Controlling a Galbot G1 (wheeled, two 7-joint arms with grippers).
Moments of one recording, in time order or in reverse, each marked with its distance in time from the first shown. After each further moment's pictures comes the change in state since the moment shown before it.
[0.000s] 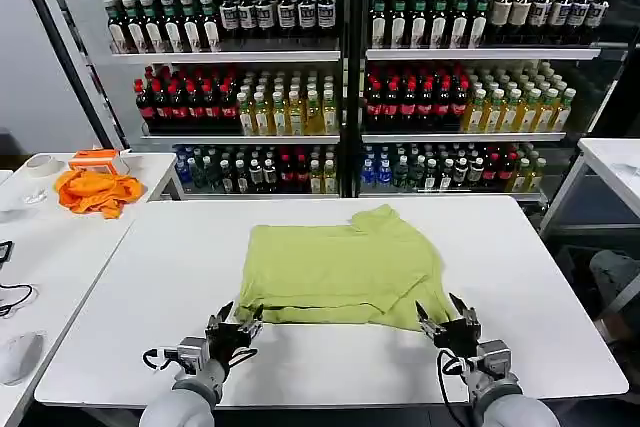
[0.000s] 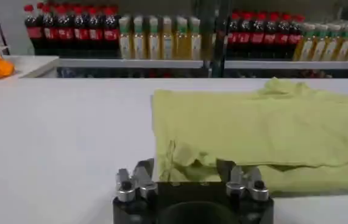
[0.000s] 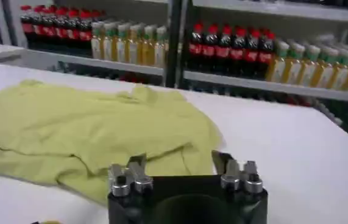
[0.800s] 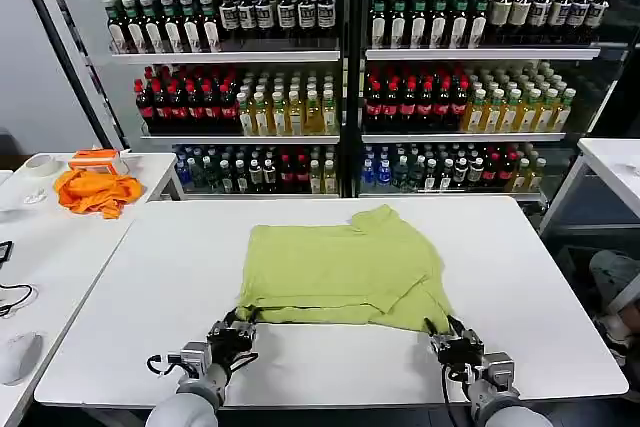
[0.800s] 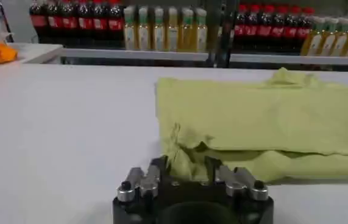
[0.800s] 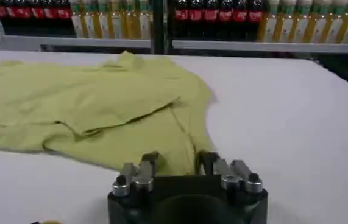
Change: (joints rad) left arm -0.003 -0.021 0.009 0.050 0.003 -0.022 0.005; right arm -0.018 0.021 -0.003 -0.041 0.055 -0.001 0.008
